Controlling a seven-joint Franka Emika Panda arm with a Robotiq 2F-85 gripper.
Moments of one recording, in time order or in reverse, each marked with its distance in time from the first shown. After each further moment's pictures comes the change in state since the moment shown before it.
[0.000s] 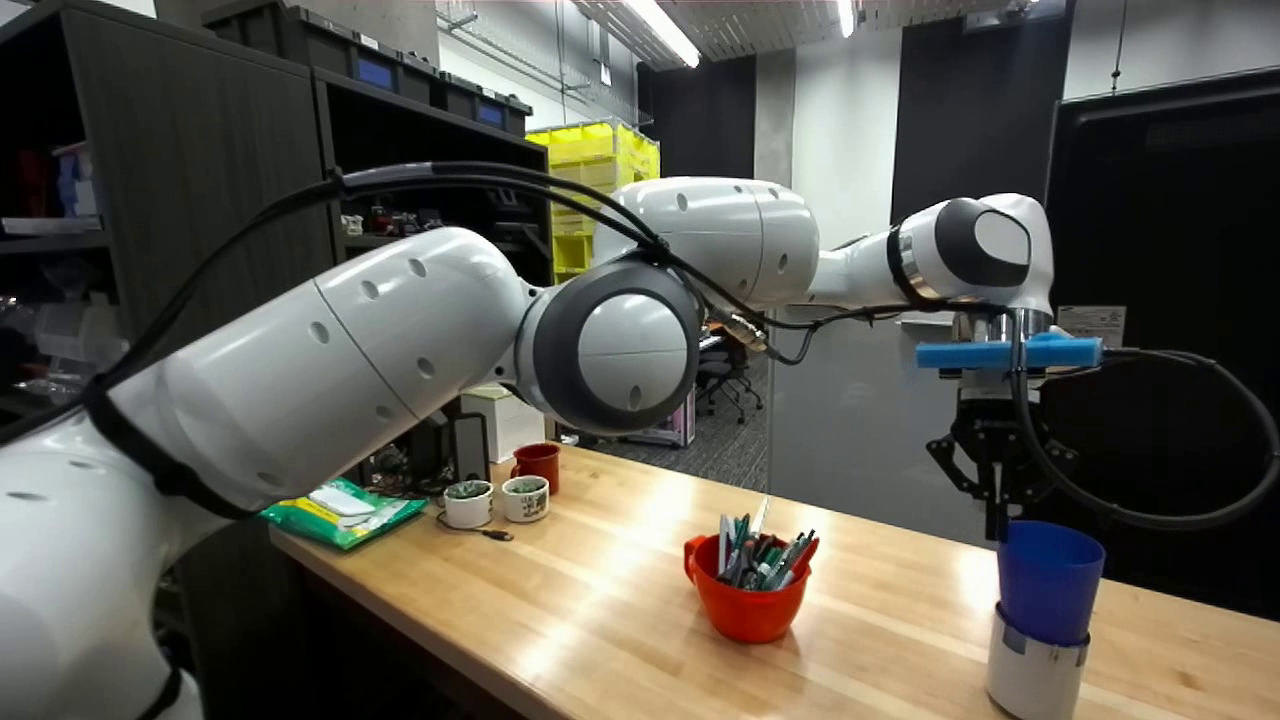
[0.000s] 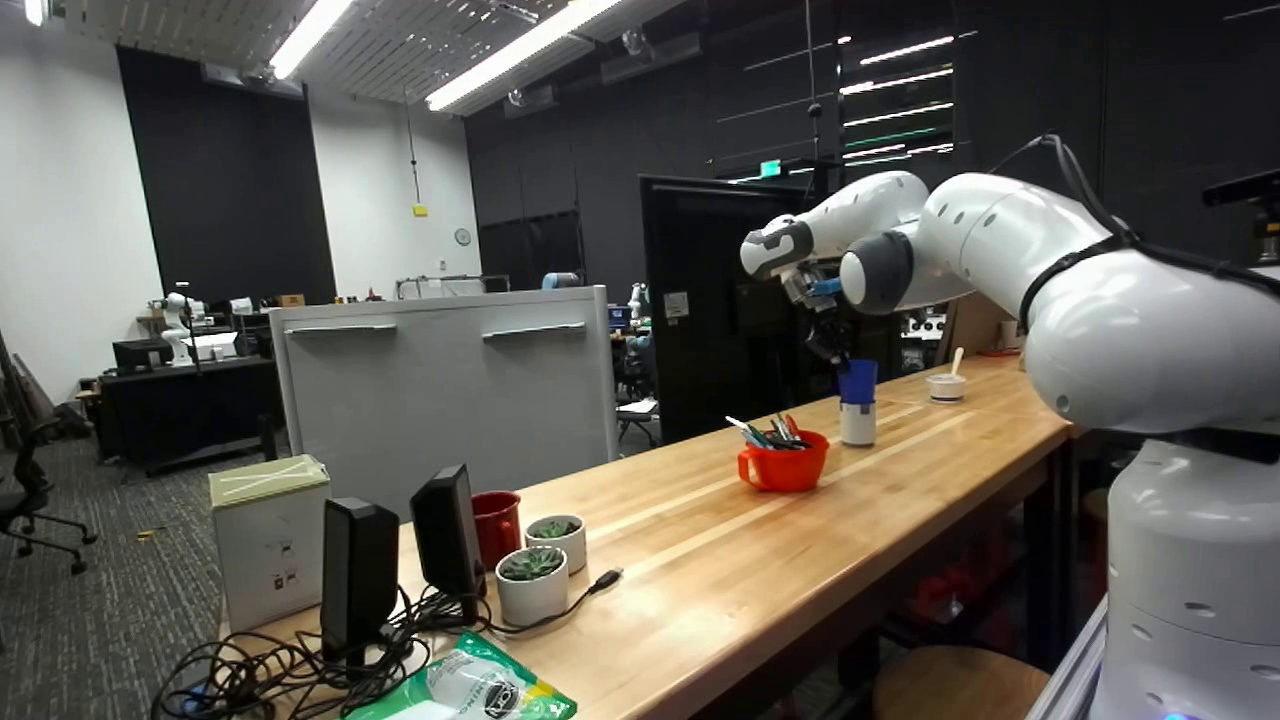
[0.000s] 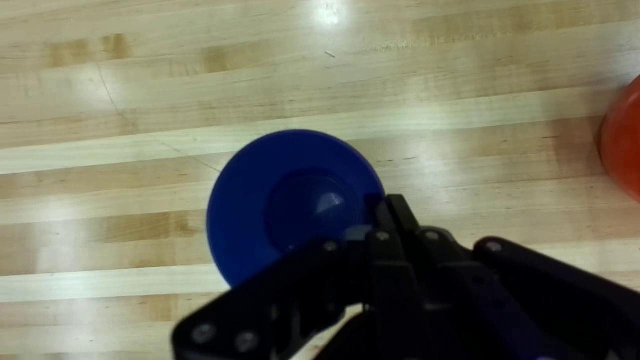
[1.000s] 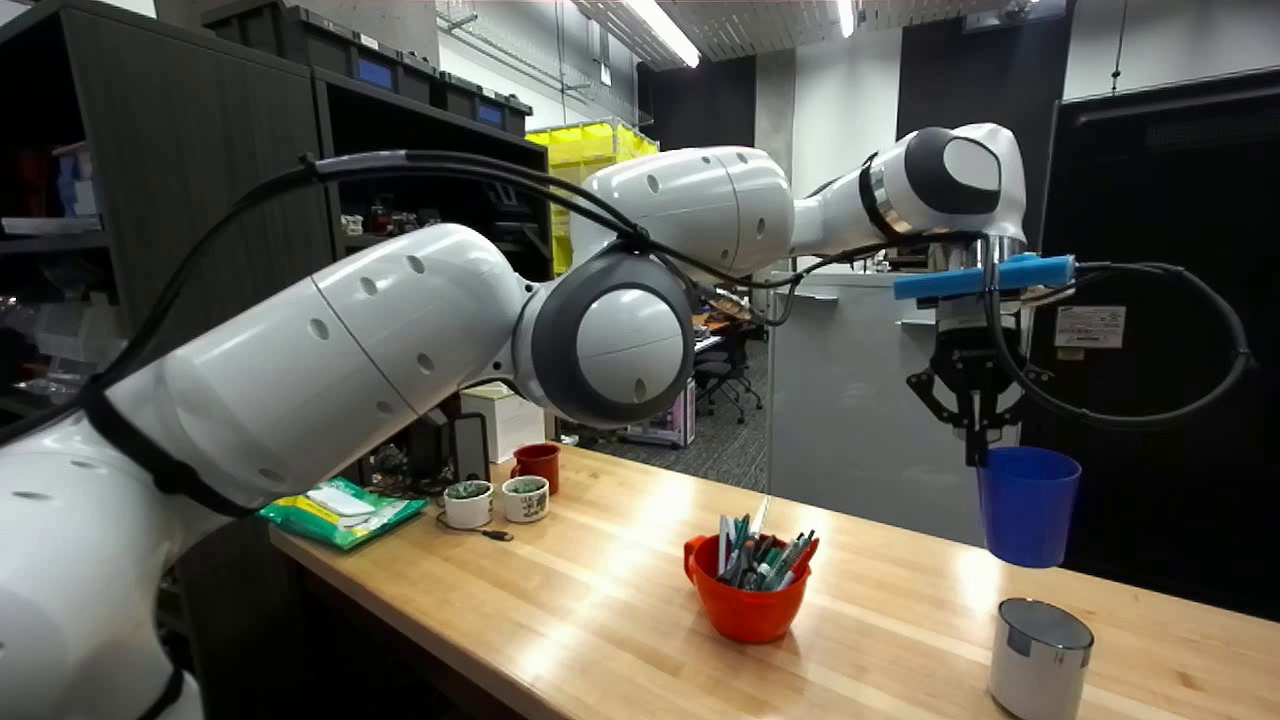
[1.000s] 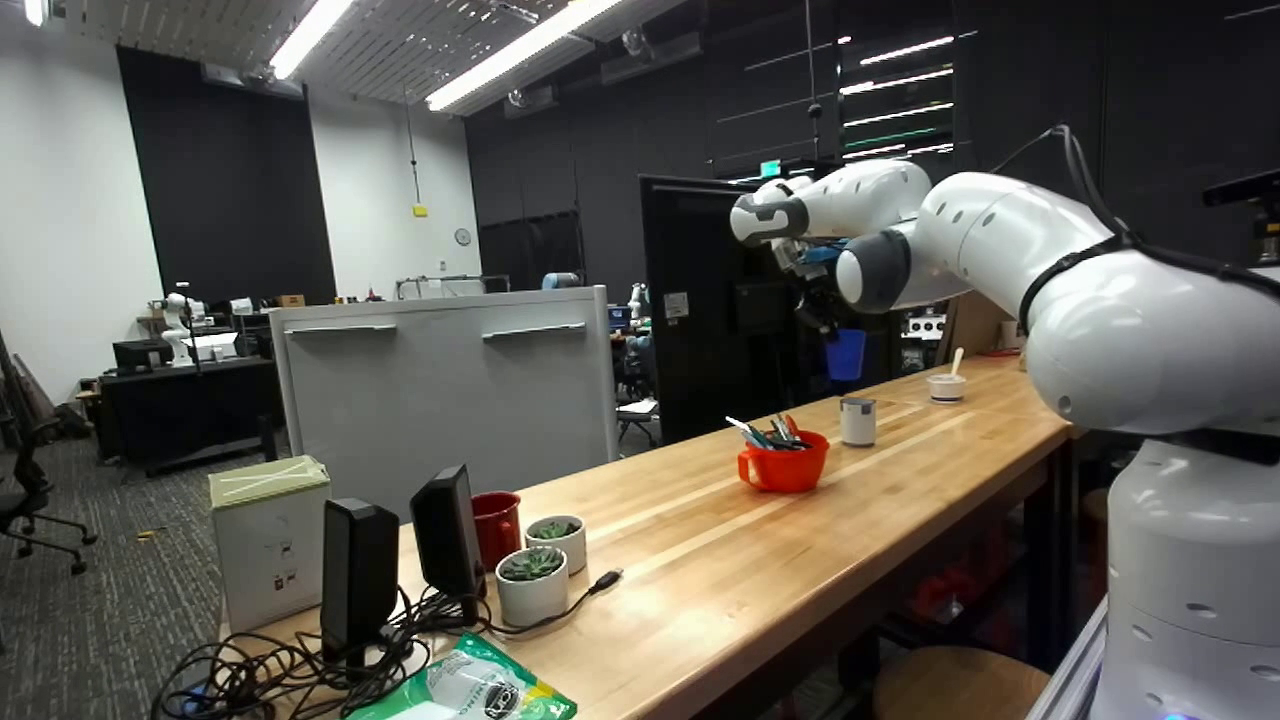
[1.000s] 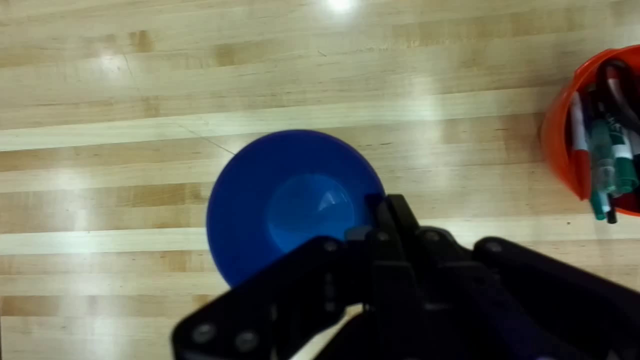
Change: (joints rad) arm 0.019 -0.013 0.006 0.161 0.000 -0.116 -0.024
